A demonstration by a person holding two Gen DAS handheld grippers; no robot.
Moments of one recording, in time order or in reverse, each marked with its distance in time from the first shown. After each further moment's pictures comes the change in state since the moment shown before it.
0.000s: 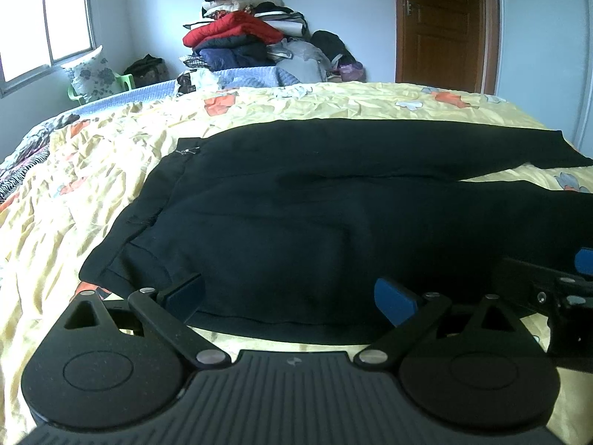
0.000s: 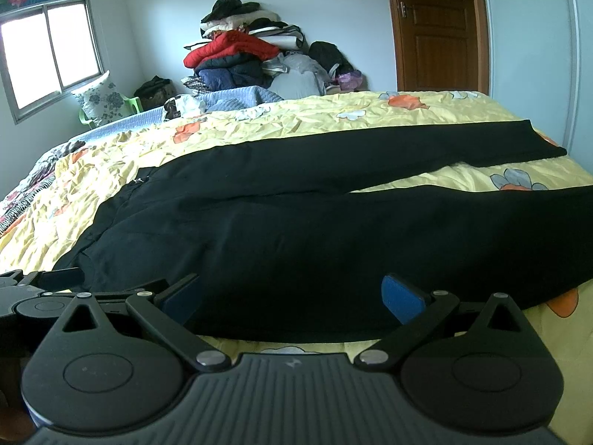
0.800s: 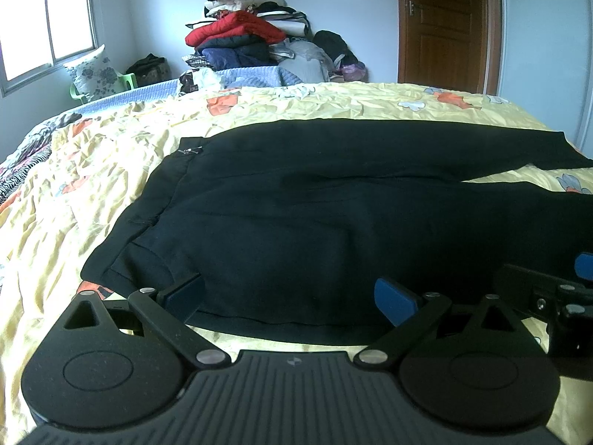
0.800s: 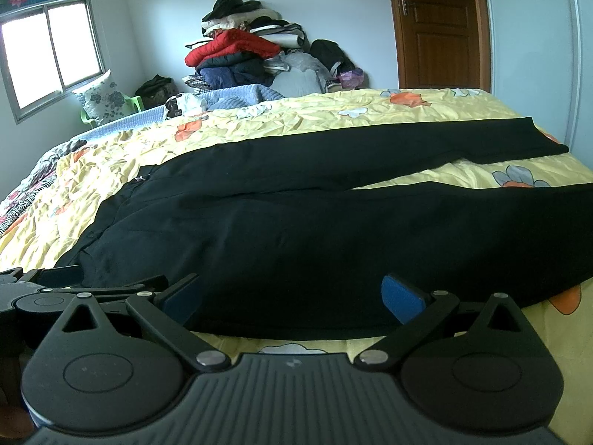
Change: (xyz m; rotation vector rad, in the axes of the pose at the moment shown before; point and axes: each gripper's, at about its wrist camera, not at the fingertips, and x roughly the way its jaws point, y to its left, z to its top) left arm 0.001 0.002 0.000 -0.003 -0.001 0.001; right arm 0.002 0.002 -0.003 -0.002 0.004 0.004
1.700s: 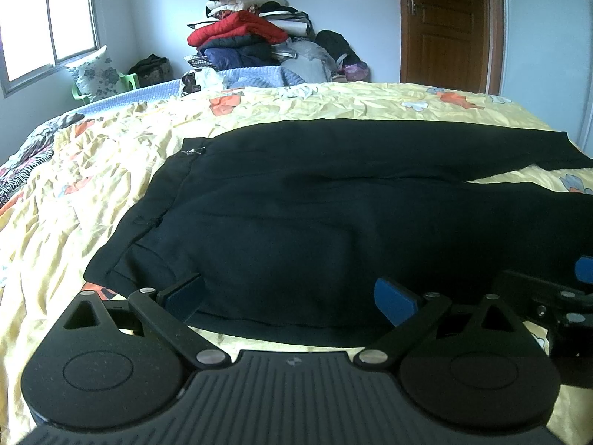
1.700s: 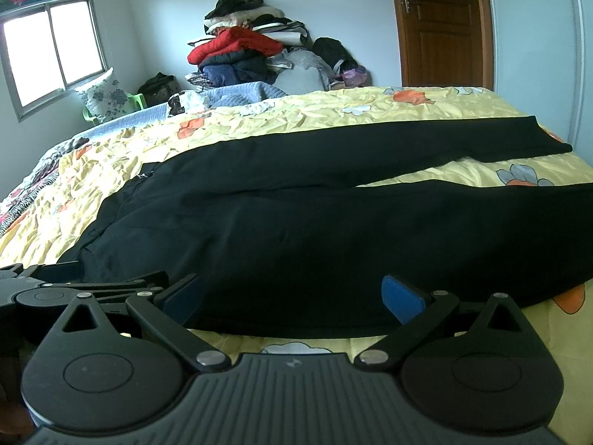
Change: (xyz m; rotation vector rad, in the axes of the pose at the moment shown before) left arm 0.000 0.007 0.000 -0.005 -0.002 0.010; right arm 0.000 0.002 -0.001 0.002 0.009 0.010
